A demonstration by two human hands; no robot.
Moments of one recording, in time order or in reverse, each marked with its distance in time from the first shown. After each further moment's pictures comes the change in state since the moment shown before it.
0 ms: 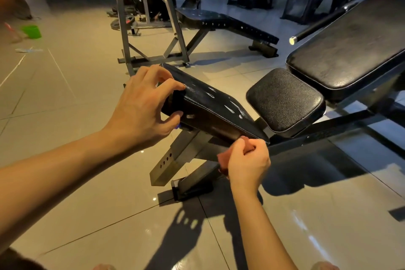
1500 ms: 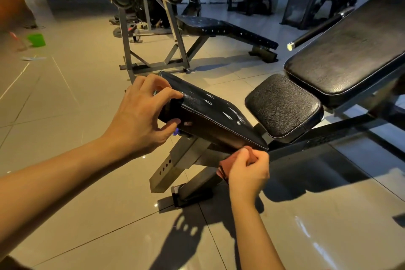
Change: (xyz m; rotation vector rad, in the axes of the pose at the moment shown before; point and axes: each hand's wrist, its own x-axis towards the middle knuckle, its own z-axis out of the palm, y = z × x) left_hand 0.000 -0.003 0.003 -0.008 -0.010 -0.017; right_hand 0.003 0.022 0.005 0.075 0.047 0.098
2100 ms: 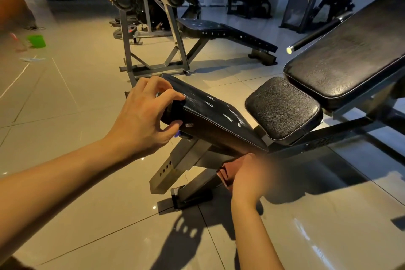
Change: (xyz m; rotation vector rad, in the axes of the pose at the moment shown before) left_hand 0.000 0.001 -0.001 -0.019 0.001 -0.005; right_hand 0.001 0.011 0.001 0.115 0.053 0.236
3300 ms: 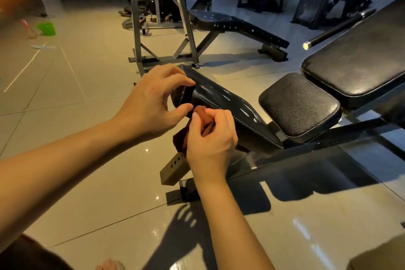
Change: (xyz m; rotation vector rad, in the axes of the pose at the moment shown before) left_hand 0.003 -0.015 -0.021 -0.162 -0.034 -0.061; right_hand -0.102 -0.084 0.050 0.020 -0.352 -0.698
